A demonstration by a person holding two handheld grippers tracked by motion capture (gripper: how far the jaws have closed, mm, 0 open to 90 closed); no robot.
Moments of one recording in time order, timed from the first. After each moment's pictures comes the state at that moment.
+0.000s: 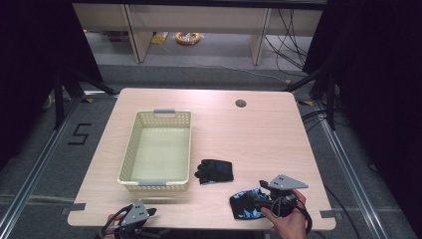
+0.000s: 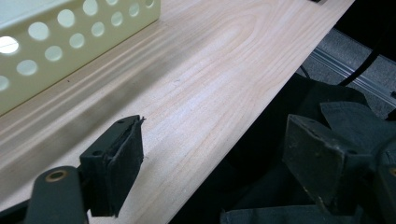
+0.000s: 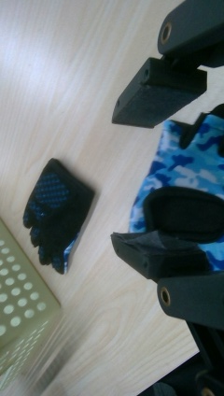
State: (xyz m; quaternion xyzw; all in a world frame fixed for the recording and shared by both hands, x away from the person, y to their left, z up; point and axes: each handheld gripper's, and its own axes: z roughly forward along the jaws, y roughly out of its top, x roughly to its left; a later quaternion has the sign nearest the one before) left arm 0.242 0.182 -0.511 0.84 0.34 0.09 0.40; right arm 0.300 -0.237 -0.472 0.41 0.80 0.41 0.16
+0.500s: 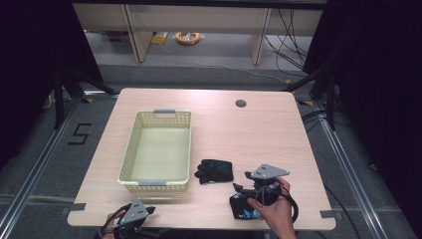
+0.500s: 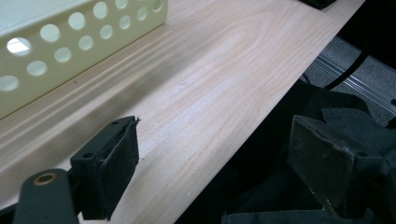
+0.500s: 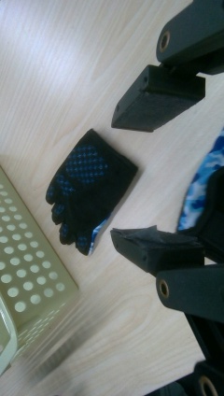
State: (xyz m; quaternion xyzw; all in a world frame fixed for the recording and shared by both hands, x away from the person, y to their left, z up) left arm 0.244 0.184 -0.510 0.84 0.35 0.08 0.41; right arm 0.326 -0.200 -0.460 0.36 0.83 0.40 0.16
